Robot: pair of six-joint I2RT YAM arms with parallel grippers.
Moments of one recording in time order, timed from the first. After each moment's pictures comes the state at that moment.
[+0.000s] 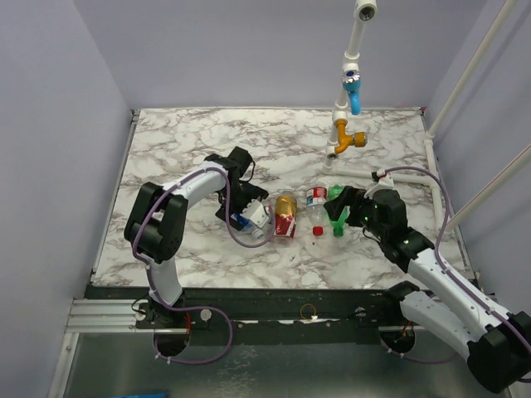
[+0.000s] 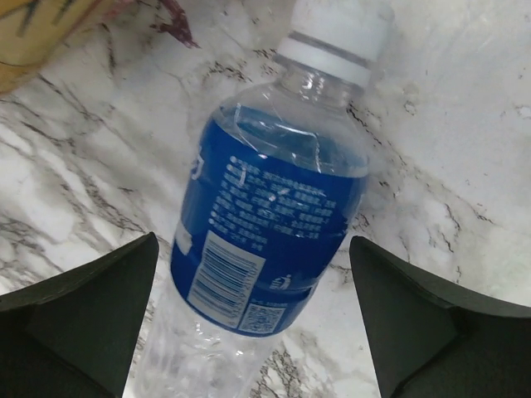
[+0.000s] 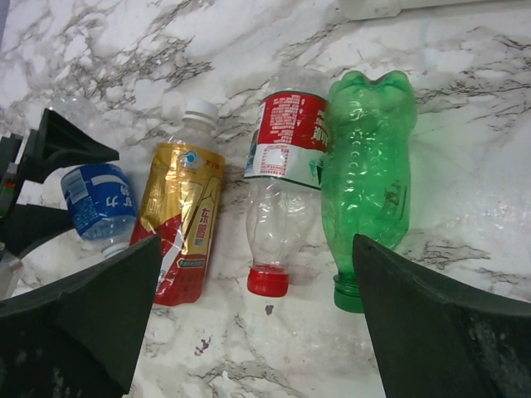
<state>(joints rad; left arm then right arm) -0.47 1.81 1.28 -0.91 0.40 1.78 0.43 0.84 0.50 -0.10 0.05 0.55</state>
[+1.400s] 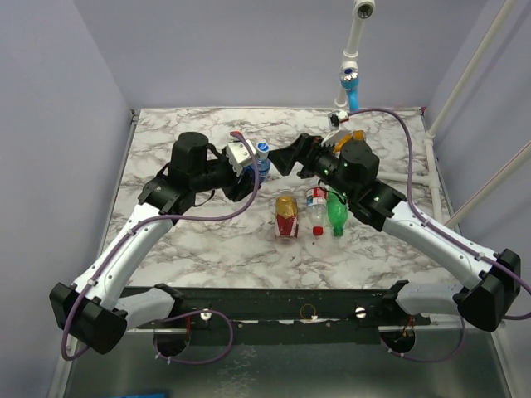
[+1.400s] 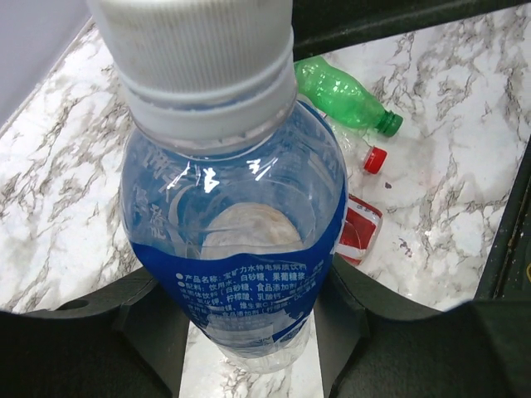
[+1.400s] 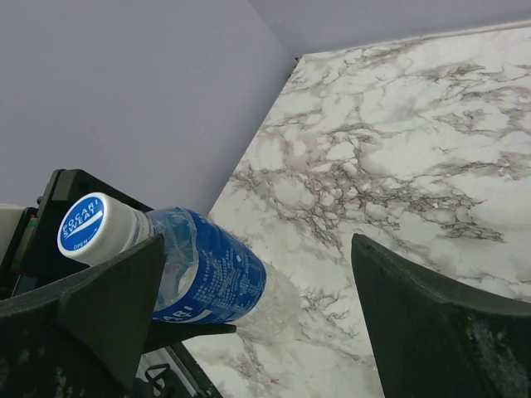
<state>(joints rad) -0.49 1.15 1.17 -0.45 0.56 0.35 0.76 1.25 1.10 0.10 0.03 0.64</state>
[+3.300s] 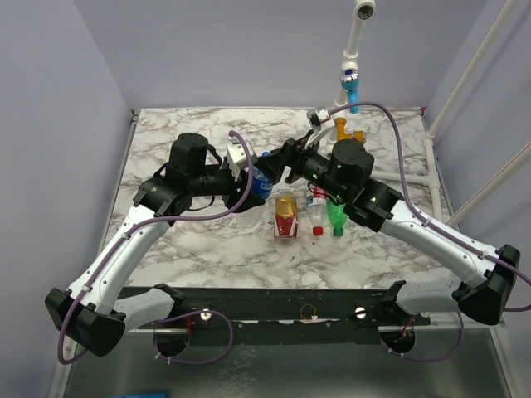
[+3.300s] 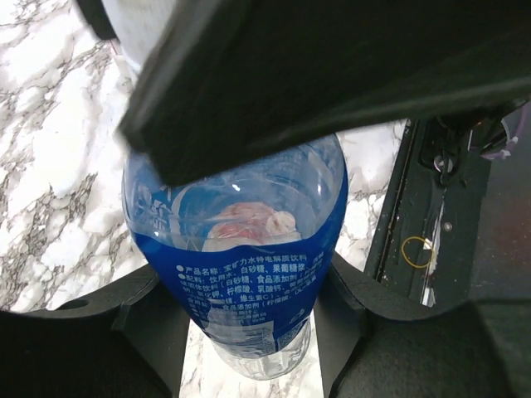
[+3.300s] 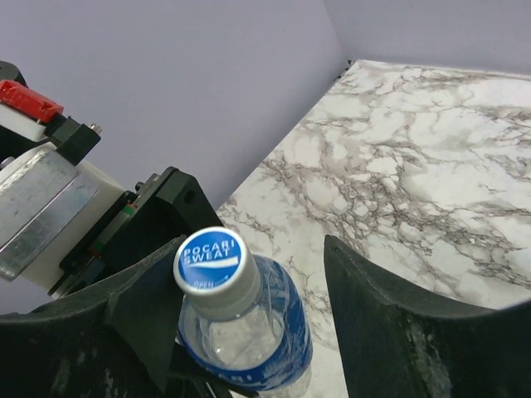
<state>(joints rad) -0.50 1.12 1.20 -0.57 0.72 0.21 0.89 1.25 1.23 0.04 0.02 0.46</state>
